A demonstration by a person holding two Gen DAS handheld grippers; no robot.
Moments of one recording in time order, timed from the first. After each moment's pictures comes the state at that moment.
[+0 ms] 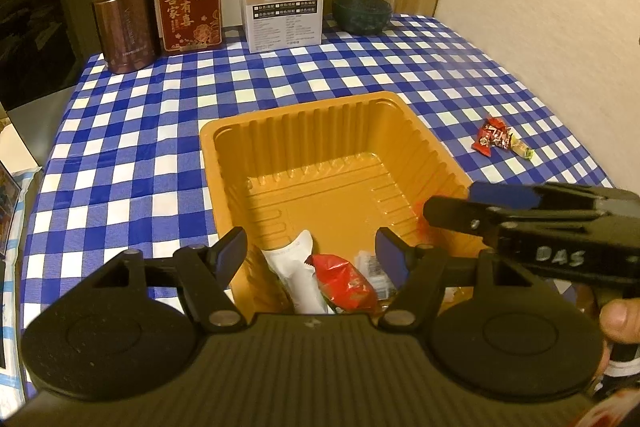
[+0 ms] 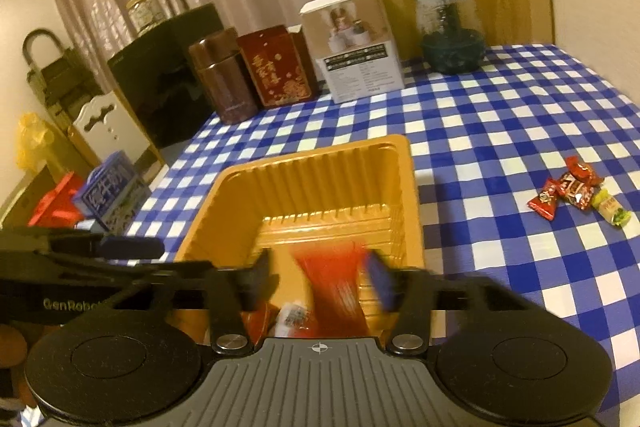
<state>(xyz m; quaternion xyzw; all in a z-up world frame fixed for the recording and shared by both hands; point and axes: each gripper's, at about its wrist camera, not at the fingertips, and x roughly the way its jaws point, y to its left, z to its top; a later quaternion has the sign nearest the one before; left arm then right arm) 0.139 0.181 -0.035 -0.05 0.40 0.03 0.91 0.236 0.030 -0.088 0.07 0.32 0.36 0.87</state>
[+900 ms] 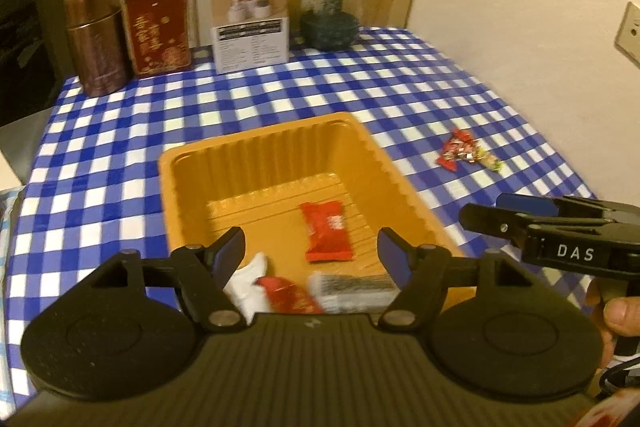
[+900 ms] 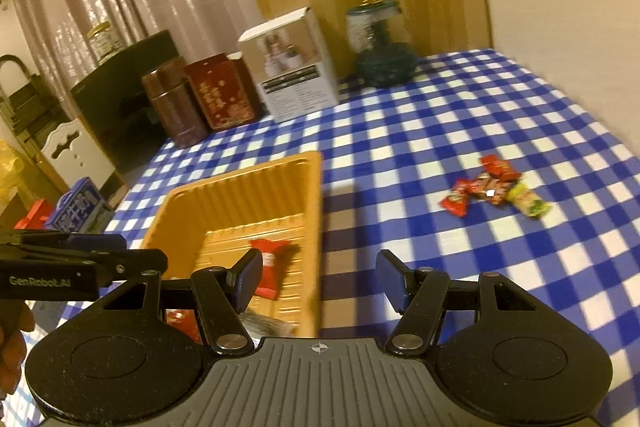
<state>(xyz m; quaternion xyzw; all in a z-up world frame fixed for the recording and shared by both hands) 0.147 0.148 -0.018 -0.05 0.38 0.00 0.92 0.235 -0.036 -0.079 0.08 0.32 0.30 0.90</state>
